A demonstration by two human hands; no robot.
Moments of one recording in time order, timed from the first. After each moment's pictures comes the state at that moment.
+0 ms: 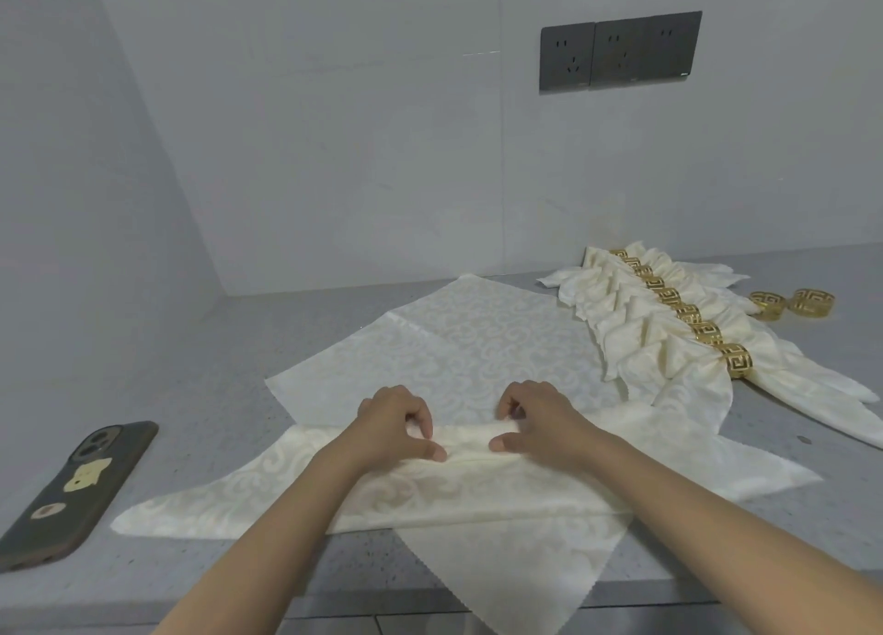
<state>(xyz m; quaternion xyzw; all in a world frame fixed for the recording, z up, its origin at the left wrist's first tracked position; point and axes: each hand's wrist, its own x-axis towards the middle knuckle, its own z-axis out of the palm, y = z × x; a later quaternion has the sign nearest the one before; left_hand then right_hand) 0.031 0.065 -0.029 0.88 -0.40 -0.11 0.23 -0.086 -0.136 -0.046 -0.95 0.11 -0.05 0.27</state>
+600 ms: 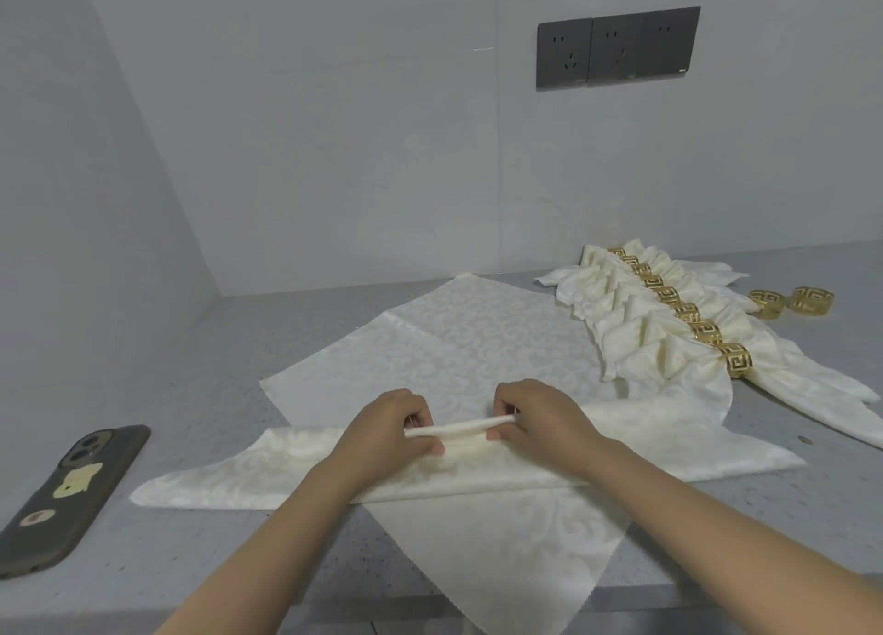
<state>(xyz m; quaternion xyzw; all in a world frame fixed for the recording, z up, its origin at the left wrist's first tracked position) 0.028 0.064 -0.038 0.87 -0.42 -0.04 0.27 -0.089 -0.132 -0.042 -0.97 0.04 -0.15 0.21</state>
